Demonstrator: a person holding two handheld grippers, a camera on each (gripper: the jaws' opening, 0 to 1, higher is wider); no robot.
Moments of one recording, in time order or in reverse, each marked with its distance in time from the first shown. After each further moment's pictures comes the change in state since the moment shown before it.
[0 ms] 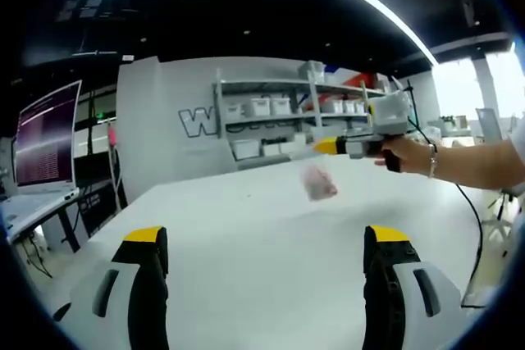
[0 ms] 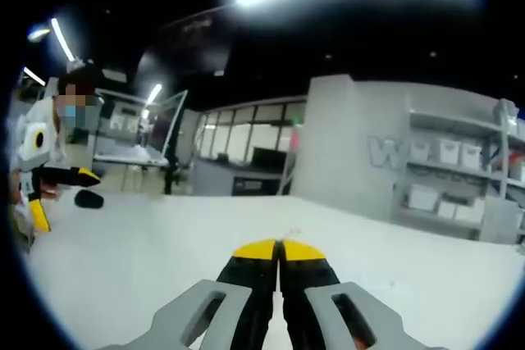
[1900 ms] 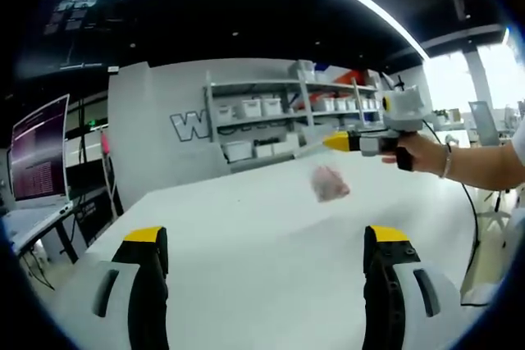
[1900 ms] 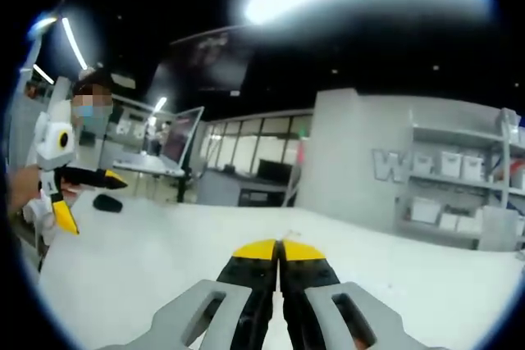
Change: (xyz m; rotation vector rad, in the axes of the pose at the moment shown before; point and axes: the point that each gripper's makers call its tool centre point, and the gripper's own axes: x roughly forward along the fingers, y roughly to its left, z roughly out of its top) left arm 0.000 -0.020 0.012 0.039 0.000 -0.034; right arm -0.050 0.020 0.017 -0.025 -0.068 0.032
